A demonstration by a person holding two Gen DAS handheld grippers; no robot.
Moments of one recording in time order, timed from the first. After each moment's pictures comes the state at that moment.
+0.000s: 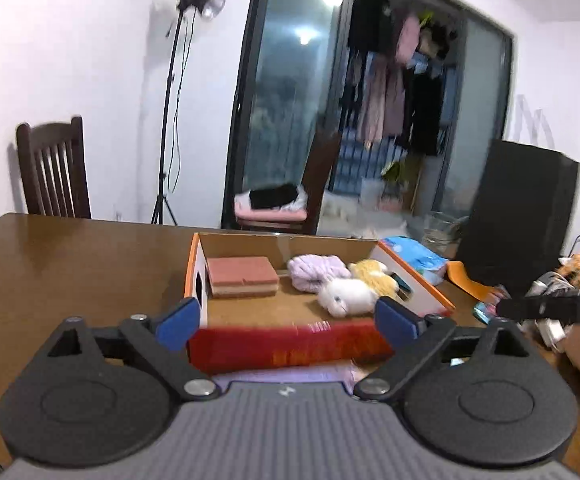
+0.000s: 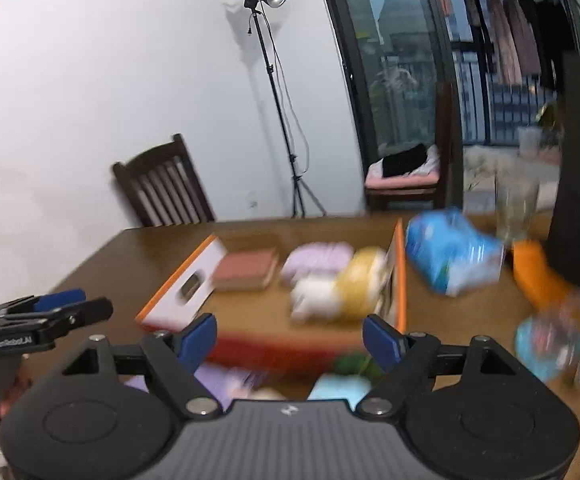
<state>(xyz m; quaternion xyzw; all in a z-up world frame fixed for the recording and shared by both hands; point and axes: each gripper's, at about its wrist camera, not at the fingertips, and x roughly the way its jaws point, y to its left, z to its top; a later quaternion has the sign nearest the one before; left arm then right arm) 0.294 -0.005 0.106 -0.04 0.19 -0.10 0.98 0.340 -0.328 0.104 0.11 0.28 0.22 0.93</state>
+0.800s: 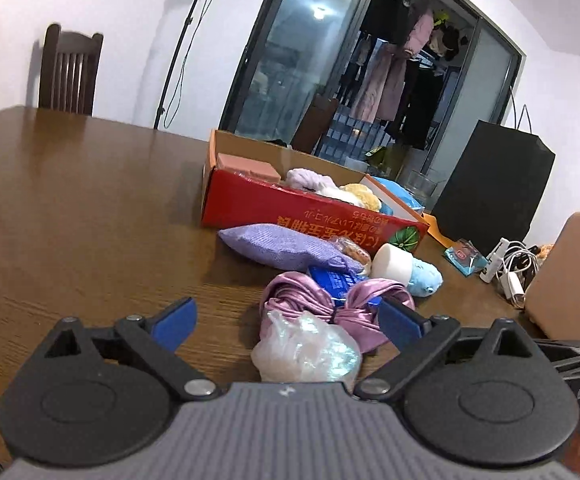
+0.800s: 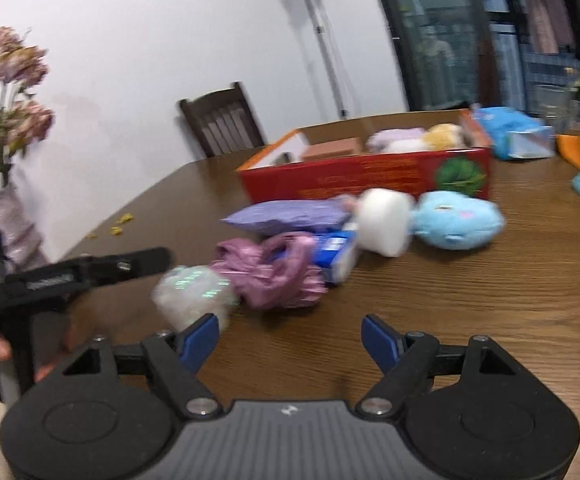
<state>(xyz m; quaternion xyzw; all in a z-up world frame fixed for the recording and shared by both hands) 0.227 0.048 0.025 -0.14 0.25 -0.13 0.95 0.231 -0.251 0.017 0.10 0.30 0.29 0.90</state>
